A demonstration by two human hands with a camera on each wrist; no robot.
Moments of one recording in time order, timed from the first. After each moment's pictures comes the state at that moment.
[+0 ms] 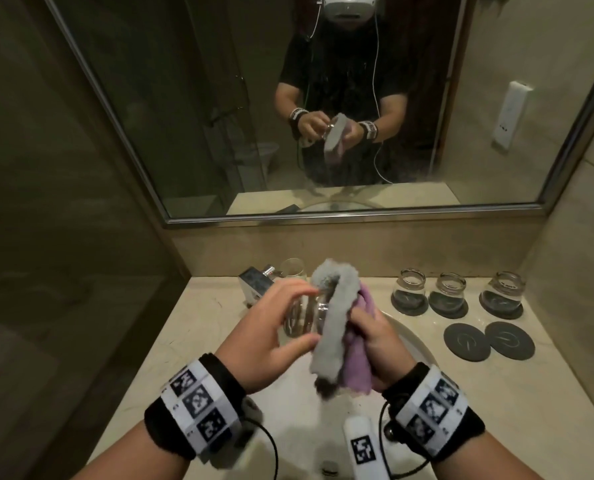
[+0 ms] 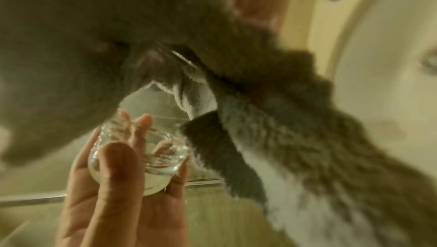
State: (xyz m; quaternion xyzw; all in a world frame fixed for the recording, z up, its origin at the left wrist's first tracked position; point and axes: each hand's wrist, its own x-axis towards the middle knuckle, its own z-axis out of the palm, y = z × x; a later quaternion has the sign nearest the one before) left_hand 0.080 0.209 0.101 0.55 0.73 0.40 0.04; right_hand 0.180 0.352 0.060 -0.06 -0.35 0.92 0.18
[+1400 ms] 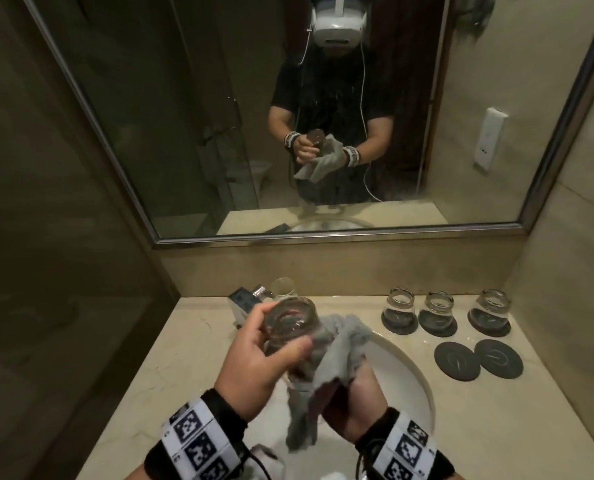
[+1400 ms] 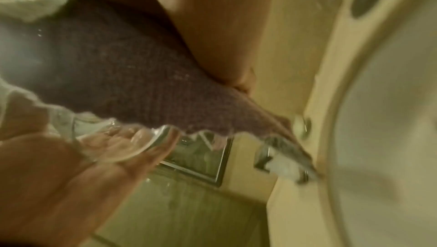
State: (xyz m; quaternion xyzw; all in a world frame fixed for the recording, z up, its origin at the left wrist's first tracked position) left_hand 0.098 0.221 0.096 0.34 0.64 0.67 0.18; right_hand 0.185 0.329 0.047 -0.08 -0.26 0.96 0.10
